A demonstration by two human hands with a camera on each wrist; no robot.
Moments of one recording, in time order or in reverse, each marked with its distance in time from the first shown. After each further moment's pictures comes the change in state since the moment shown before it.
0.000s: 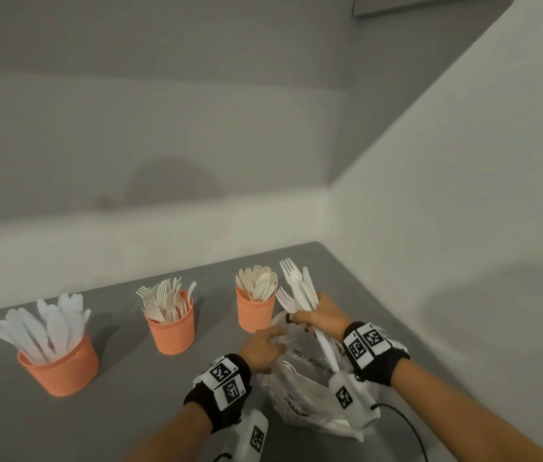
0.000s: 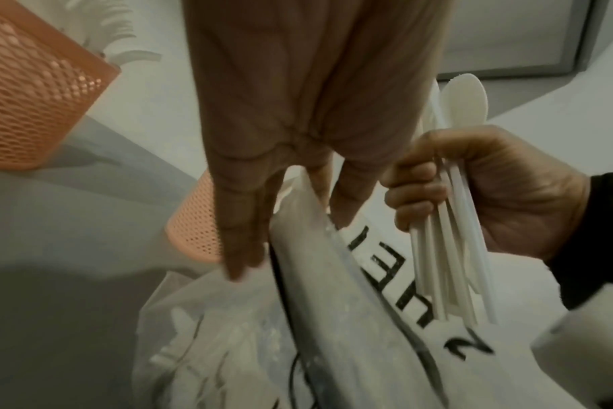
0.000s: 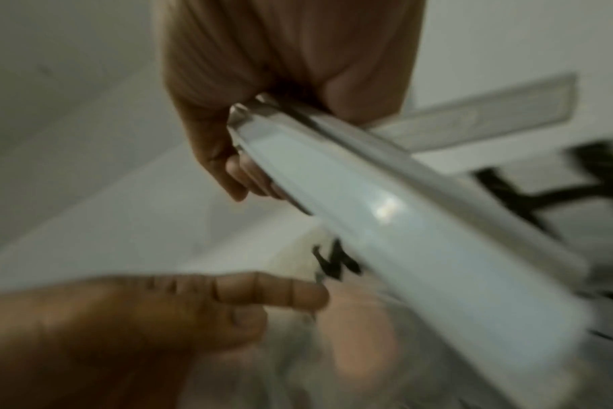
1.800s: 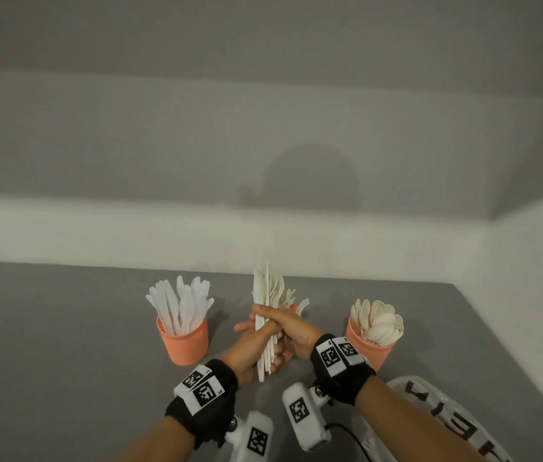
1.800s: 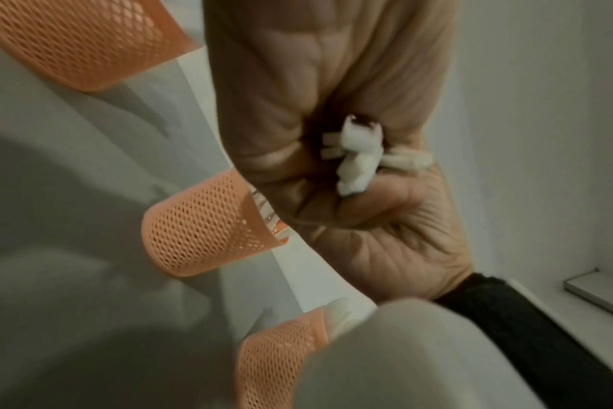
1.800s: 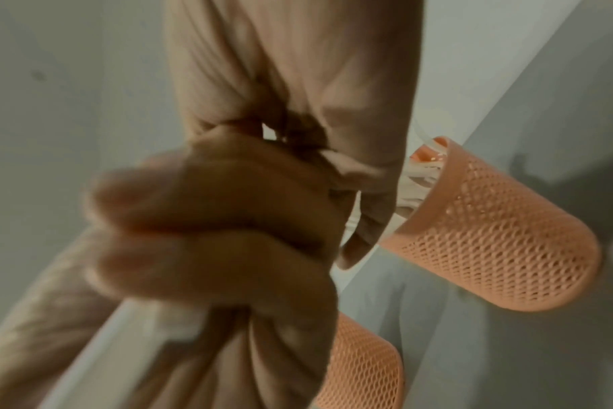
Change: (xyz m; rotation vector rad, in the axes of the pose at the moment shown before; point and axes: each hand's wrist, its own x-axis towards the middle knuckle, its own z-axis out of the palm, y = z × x) left_hand -0.058 -0.046 -0.133 -0.818 0.404 -0.042; right_hand 0.074 -0.093 0.191 0.369 -0.720 0.190
